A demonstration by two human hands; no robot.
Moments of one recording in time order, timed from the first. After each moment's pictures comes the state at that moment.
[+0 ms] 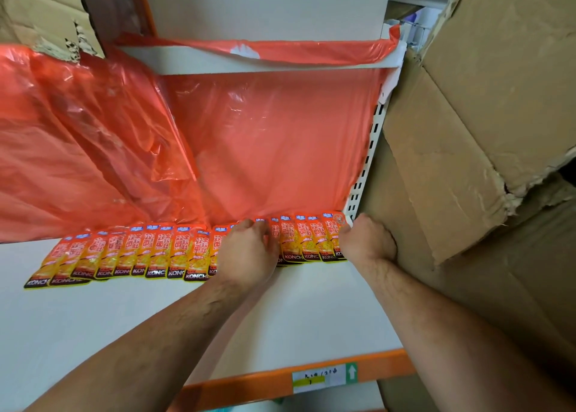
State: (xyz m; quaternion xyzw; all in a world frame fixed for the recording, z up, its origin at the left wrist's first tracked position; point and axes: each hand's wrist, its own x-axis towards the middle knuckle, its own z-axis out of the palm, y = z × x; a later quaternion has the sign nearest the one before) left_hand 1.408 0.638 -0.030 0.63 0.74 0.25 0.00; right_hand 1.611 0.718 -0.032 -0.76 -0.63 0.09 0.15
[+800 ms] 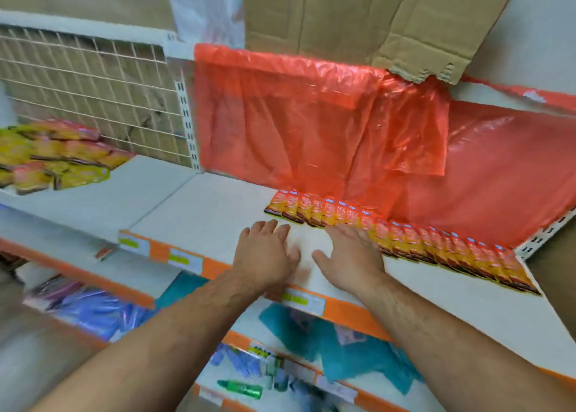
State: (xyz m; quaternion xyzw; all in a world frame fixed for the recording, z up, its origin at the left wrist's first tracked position) left_hand 1.174 0.382 -0.010 0.52 0.85 0.09 -0.03; right_hand 1.323 0.473 0.016 -0.44 -0.90 0.07 0.04
